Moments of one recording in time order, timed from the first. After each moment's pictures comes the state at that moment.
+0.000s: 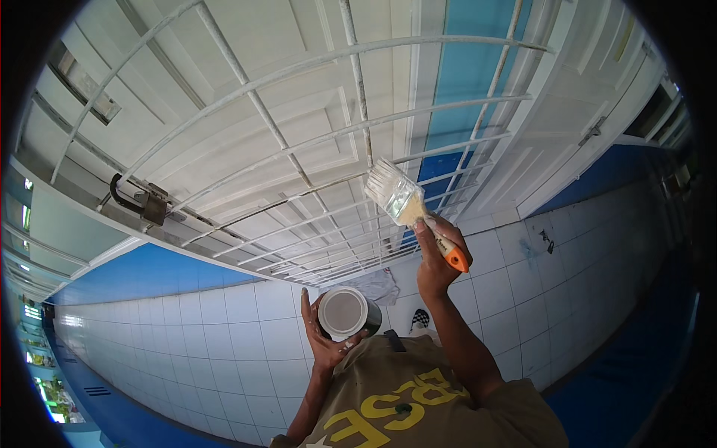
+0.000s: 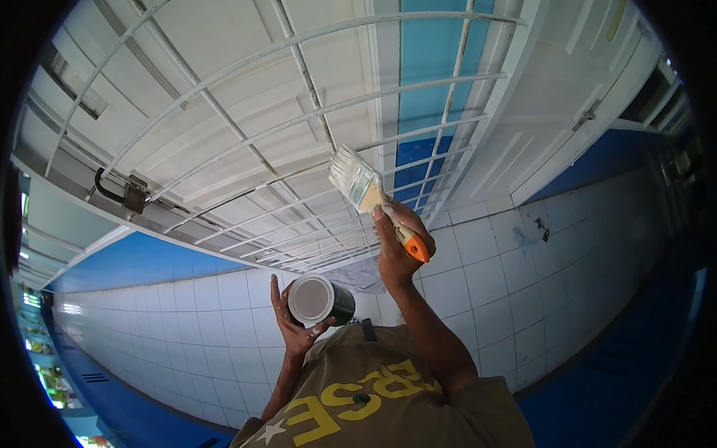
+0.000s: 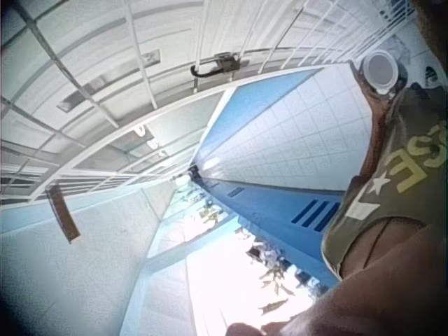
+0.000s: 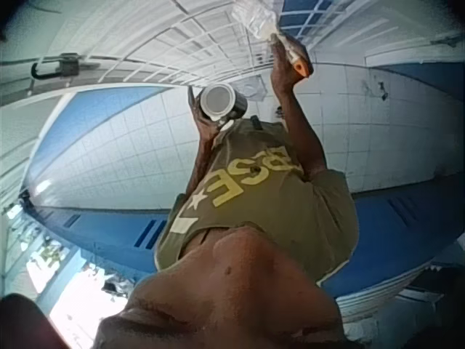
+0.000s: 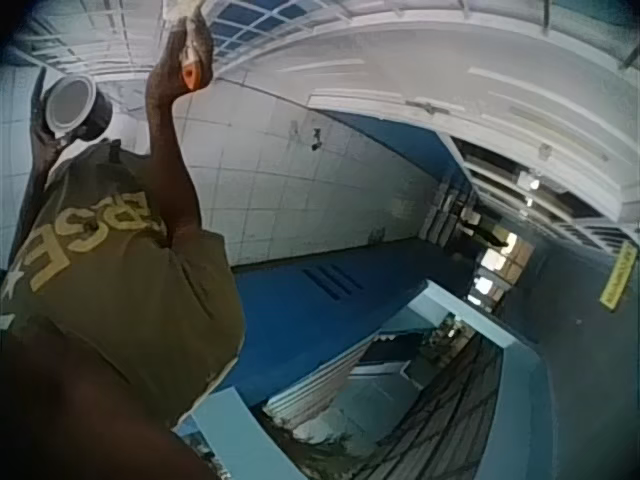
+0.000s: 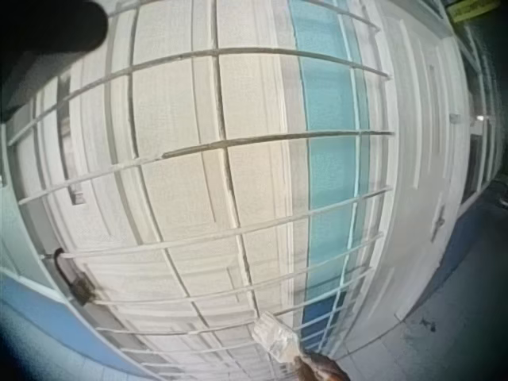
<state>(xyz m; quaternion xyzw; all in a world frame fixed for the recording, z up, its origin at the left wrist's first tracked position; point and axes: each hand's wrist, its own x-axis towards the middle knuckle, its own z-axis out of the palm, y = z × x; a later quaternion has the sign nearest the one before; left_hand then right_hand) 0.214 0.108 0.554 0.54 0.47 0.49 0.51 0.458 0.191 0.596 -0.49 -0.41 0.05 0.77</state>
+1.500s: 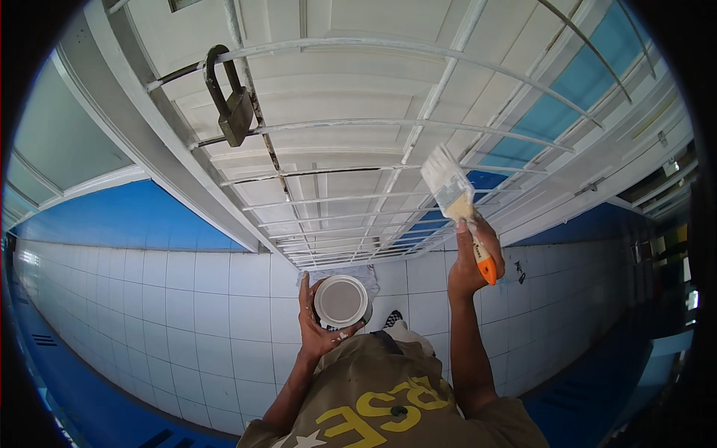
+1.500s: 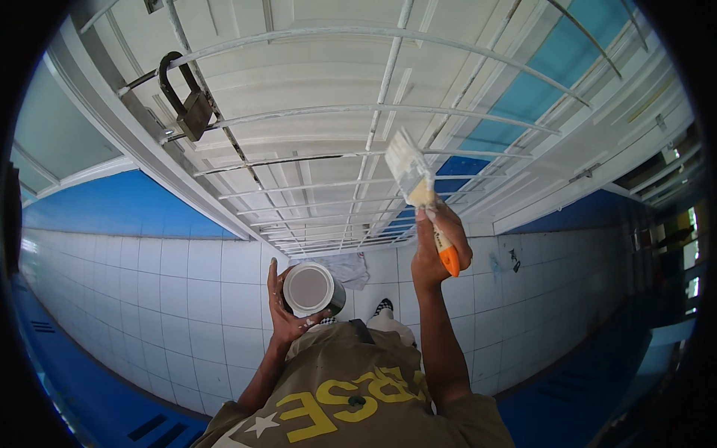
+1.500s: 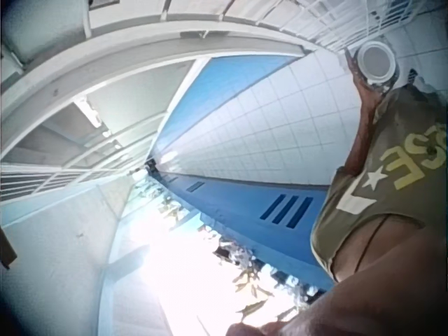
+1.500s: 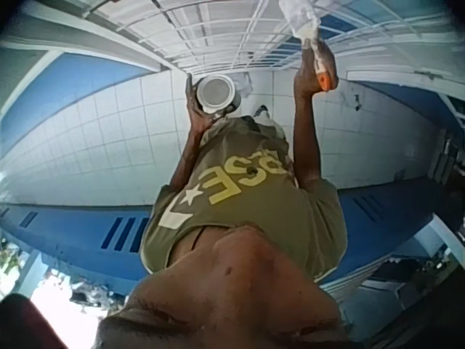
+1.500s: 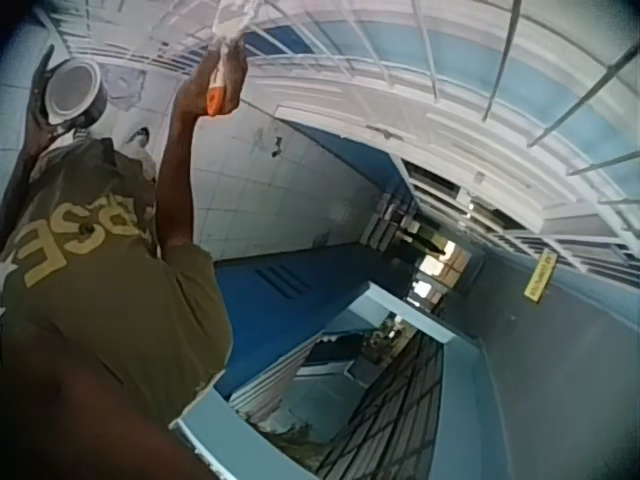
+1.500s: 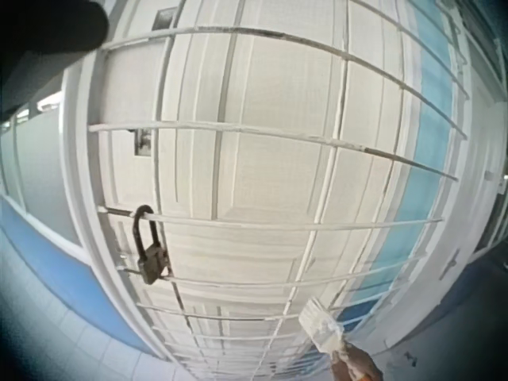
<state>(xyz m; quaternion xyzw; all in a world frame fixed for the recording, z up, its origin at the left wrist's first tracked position) 0.120 0.112 0.538 0.54 0.43 0.52 0.51 0.393 0.196 0.631 -0.46 -0.54 -0.01 0.71</state>
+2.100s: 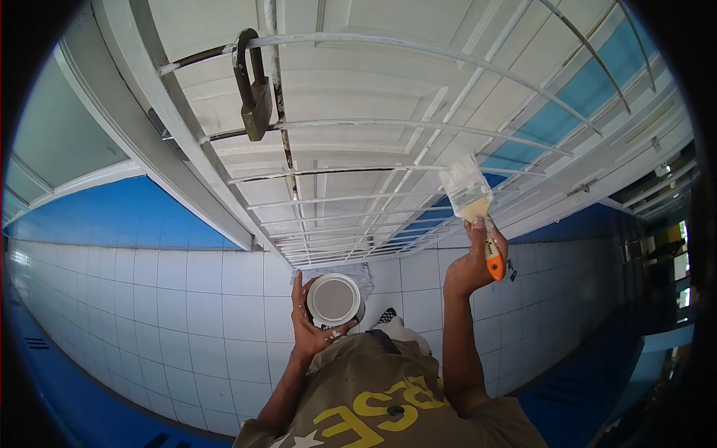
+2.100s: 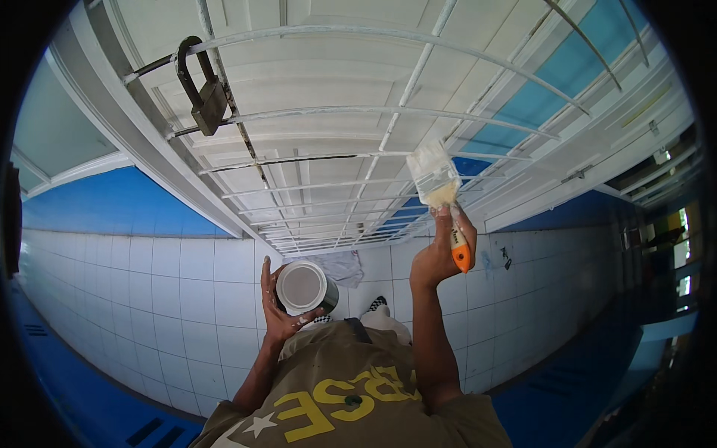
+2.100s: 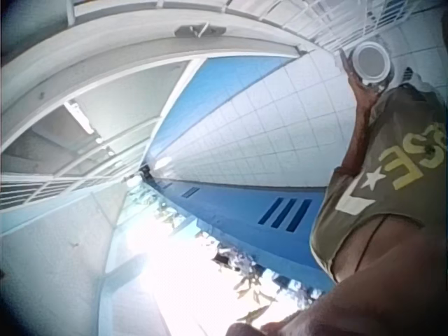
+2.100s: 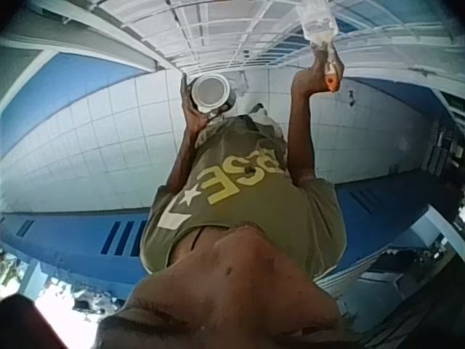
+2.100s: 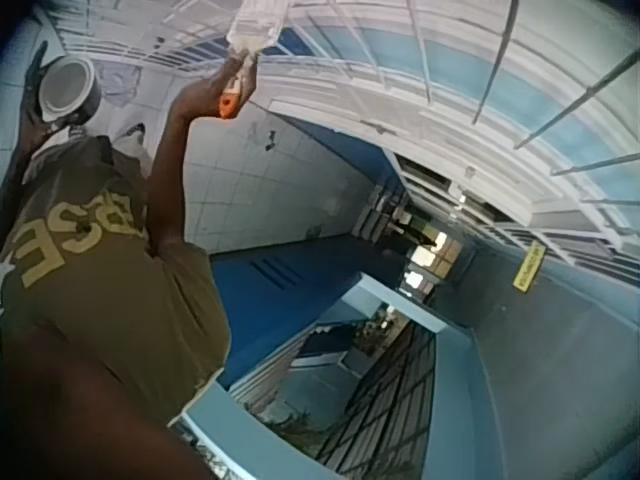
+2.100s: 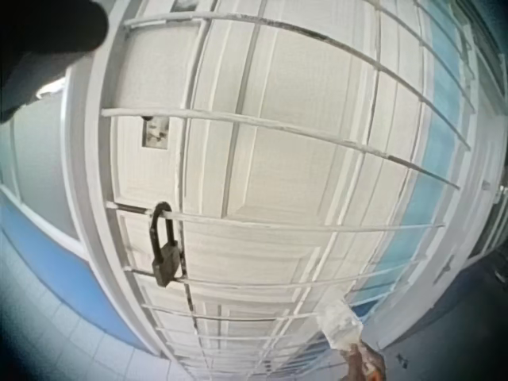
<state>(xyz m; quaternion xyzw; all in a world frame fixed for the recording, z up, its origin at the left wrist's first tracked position) 0.092 0.121 0.534 0.50 0.43 0.54 0.53 0.363 0.198 0.633 -0.52 -0.32 0.03 0.79</state>
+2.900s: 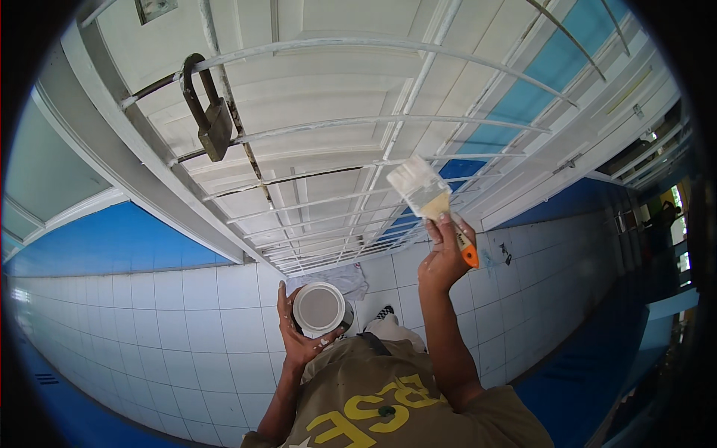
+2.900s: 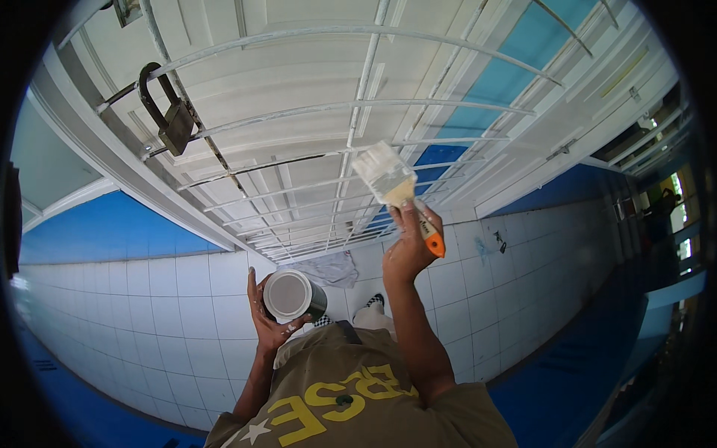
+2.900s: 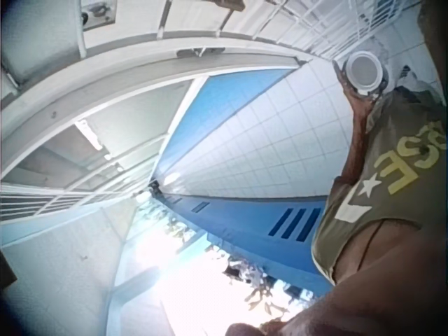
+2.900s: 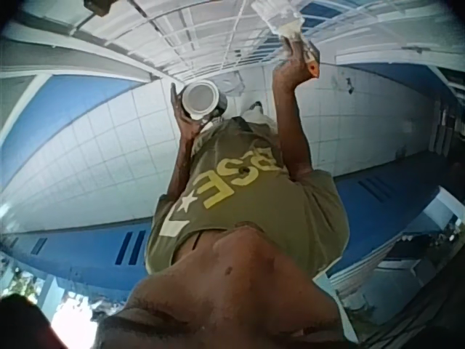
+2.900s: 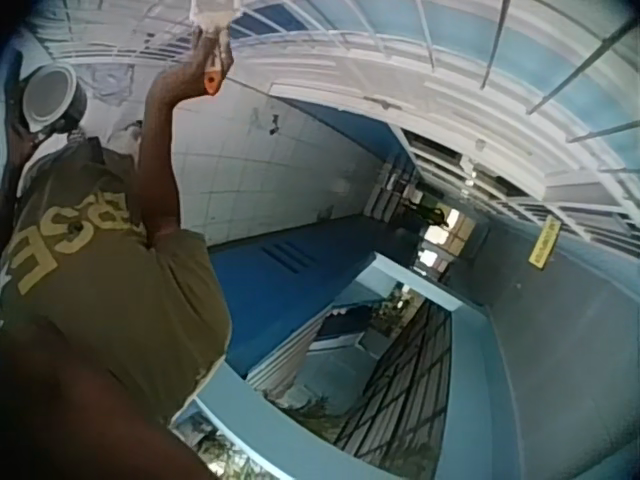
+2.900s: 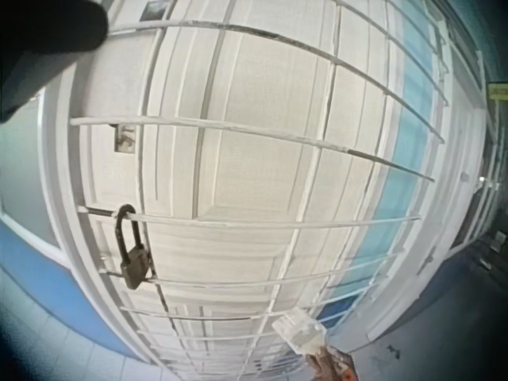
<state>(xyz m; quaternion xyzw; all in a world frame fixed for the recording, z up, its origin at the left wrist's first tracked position) 0.083 0.113 0.536 0.53 0.44 0.51 0.52 0.345 0.198 0.628 -0.49 -0.18 0.18 0.83</state>
